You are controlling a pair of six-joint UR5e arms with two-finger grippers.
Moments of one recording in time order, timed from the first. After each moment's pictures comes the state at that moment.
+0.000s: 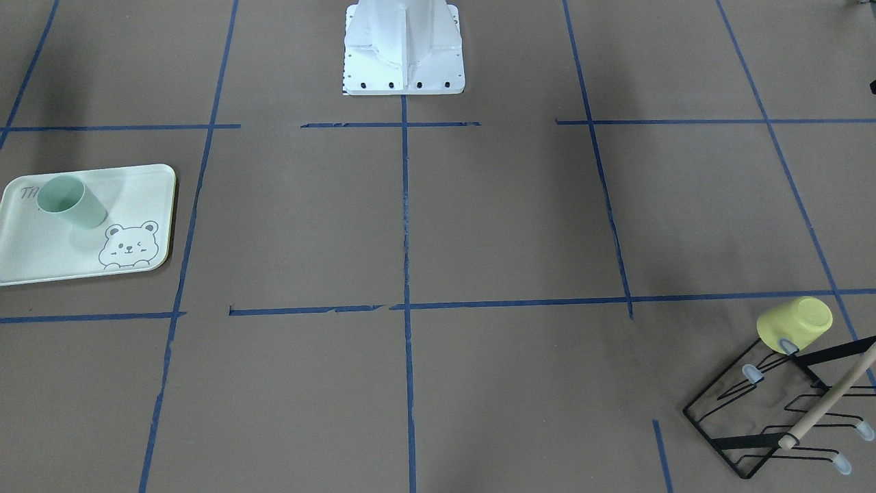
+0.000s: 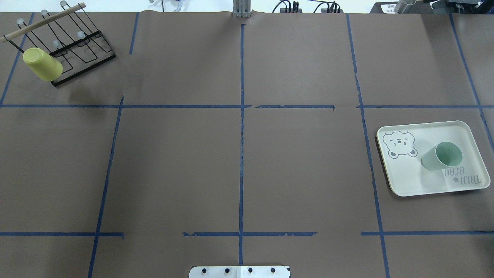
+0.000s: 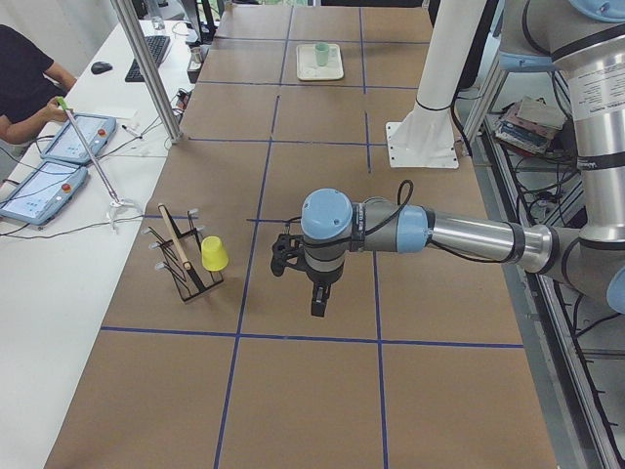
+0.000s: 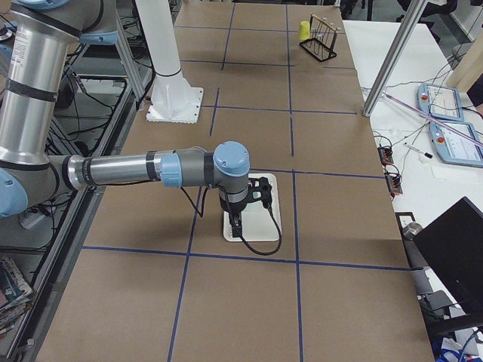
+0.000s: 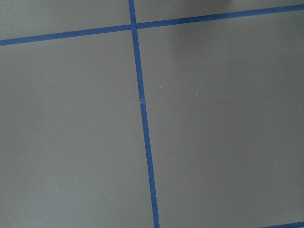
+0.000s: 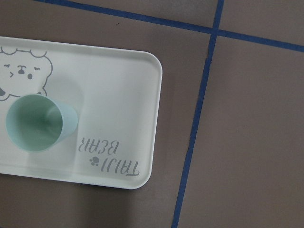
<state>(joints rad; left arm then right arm) -1.58 -1.29 -2.01 -1.44 -2.42 0.13 1.50 -1.87 2.00 -1.62 2.34 -0.09</state>
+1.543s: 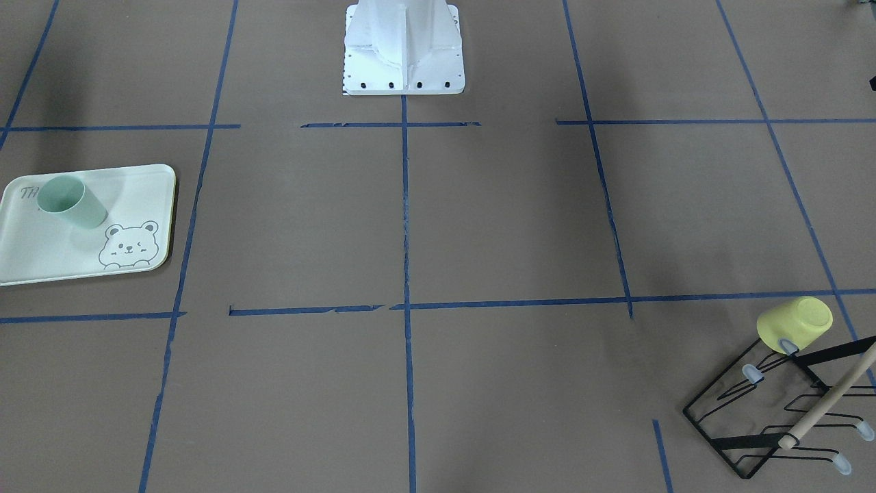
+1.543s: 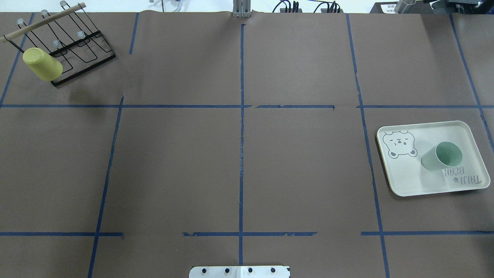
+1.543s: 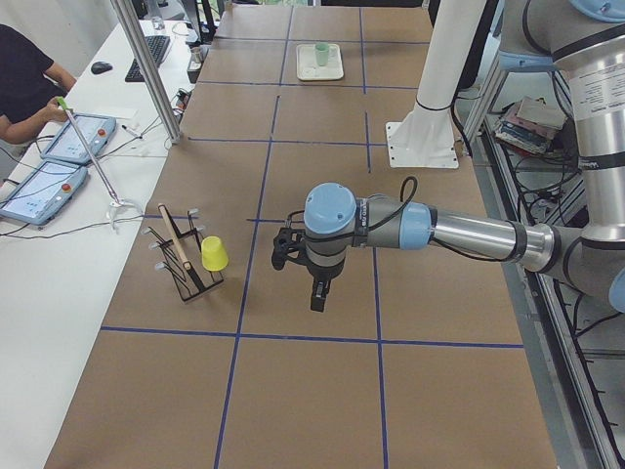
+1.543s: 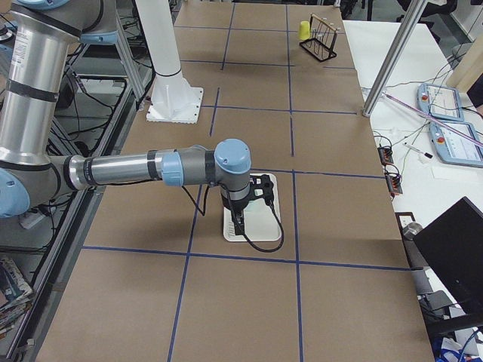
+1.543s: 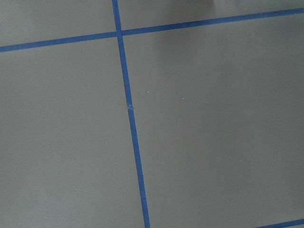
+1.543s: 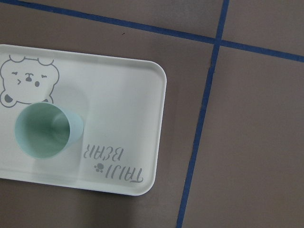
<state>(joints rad) -1.58 -1.29 -2.04 -1.44 -2.41 0.13 1.50 -1.87 2.01 -1.61 2.34 -0.08</state>
